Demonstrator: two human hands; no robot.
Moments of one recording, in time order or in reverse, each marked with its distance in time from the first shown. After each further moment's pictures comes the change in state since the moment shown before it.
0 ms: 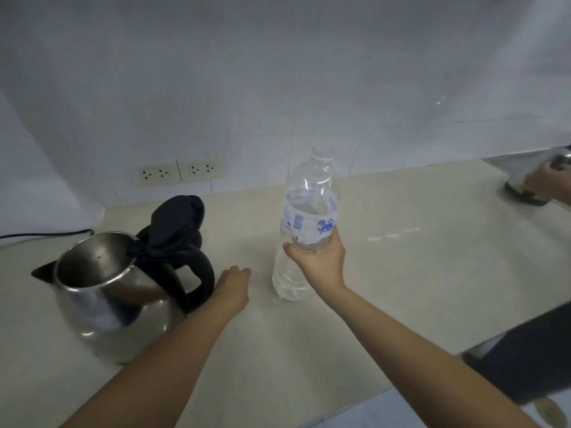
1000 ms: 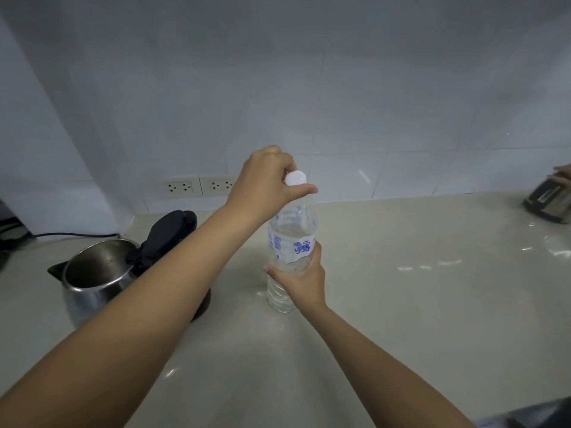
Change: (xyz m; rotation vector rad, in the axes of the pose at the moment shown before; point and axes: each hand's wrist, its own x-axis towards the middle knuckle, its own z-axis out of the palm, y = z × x) left_hand -0.032 0.117 -0.216 -0.311 0.807 0.328; right_hand 0.024 0.025 0.016 0.006 -0.280 0.002
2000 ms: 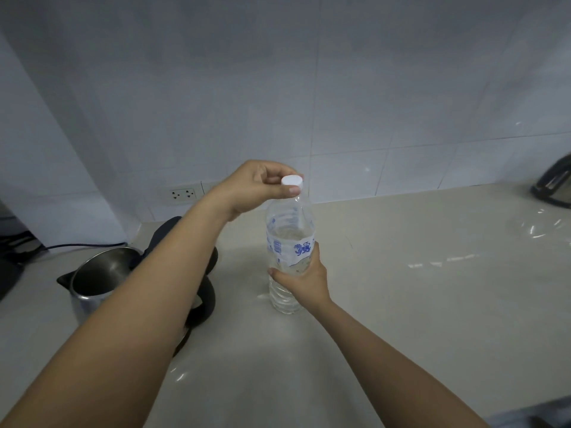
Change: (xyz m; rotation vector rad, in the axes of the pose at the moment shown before) left_hand 0.008 -0.022 -0.009 -0.638 -0.495 -0.269; right_hand 0.010 0.012 -0.003 0.008 -0.090 0.027
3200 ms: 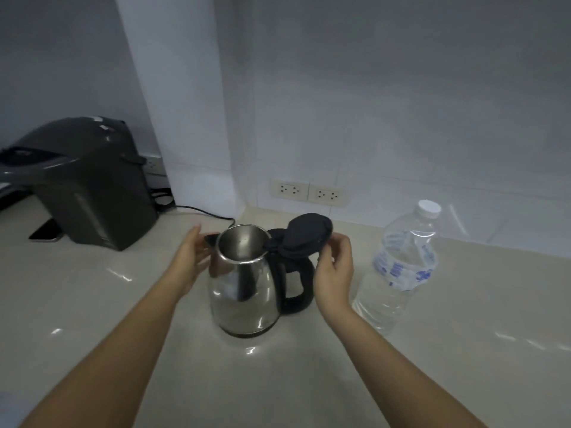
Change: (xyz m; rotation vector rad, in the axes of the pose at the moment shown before) left_hand -0.207 -0.196 -0.145 -0.538 0.880 -0.470; right_hand -0.042 -0.088 0.140 0.230 0.014 -0.177
